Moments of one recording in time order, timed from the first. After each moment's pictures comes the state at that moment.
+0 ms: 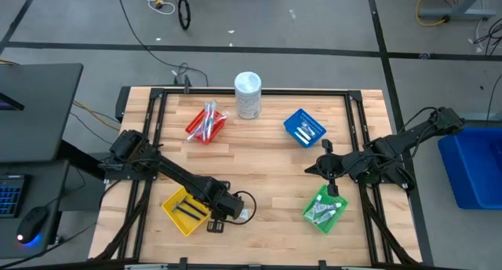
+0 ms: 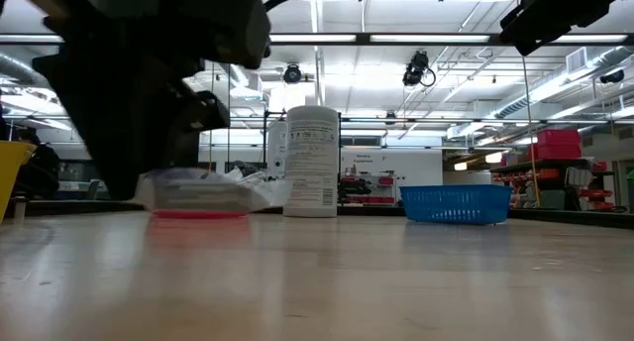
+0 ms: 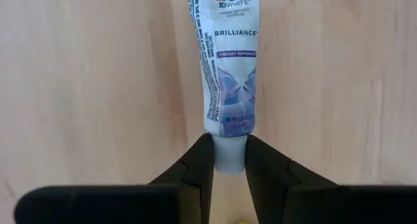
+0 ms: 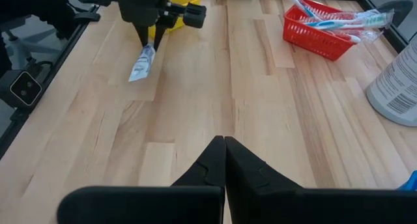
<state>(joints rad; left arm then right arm) -0.45 1.88 1.25 -0.66 0.06 -0.36 0.44 0.84 0.66 -0.42 0.35 0.20</state>
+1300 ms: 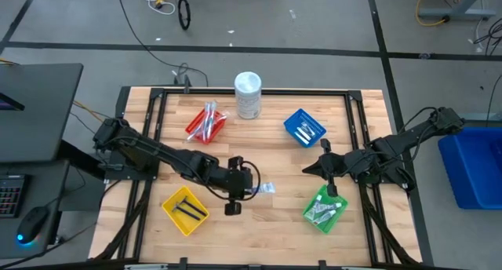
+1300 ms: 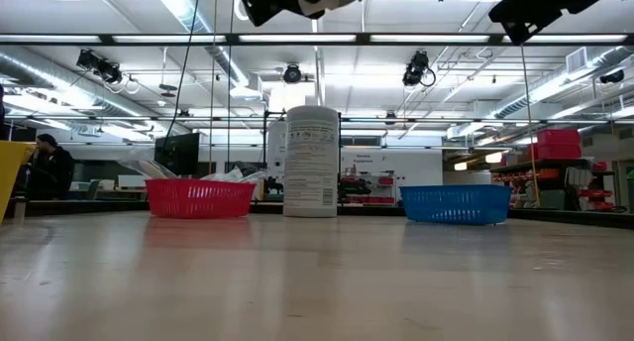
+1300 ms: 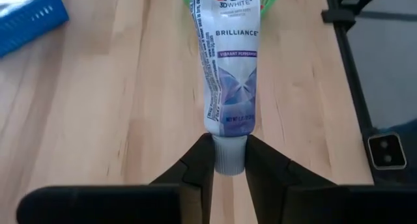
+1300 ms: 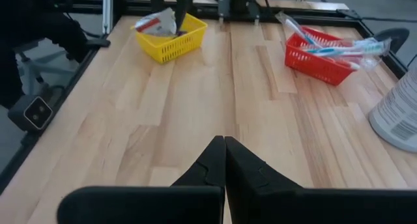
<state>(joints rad) -0.35 1.66 1.38 -0.54 -0.17 -0.30 0.44 0.84 0.66 -0.32 0.35 0.17</state>
